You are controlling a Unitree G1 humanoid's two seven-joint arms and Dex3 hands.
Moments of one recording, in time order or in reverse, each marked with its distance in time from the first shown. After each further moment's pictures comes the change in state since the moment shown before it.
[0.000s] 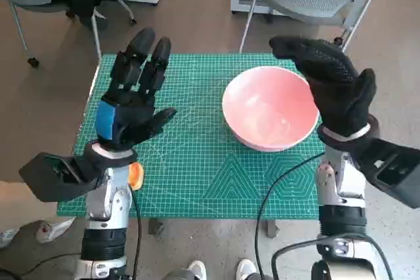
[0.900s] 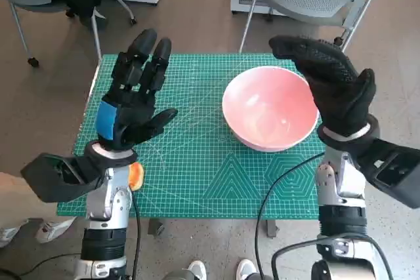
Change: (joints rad) left arm 0.000 0.000 0.000 0.003 0.010 -0.004 -0.006; right arm 0.000 -0.001 -0.002 0.000 -0.002 -0.002 0.000
